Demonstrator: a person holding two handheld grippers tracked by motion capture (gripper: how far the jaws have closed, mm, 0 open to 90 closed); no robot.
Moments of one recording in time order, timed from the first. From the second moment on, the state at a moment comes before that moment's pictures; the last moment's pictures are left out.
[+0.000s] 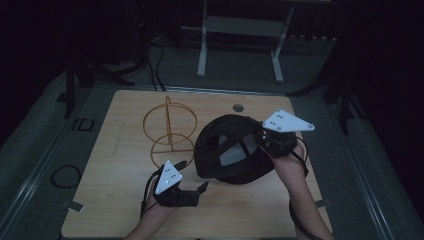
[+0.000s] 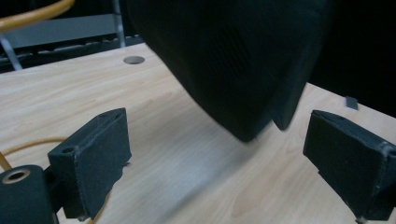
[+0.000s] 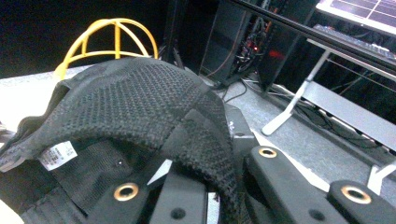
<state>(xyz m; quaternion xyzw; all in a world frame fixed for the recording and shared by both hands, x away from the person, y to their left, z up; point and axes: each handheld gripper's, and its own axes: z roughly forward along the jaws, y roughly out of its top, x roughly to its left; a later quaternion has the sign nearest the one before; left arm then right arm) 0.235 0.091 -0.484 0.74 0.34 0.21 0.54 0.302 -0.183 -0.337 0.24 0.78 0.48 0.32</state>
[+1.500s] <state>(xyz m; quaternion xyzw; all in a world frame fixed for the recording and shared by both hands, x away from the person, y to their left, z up) 0.249 0.086 -0.444 0.70 0.36 0.22 0.57 0.278 -0.200 -0.363 0.24 0.78 0.51 0.28</state>
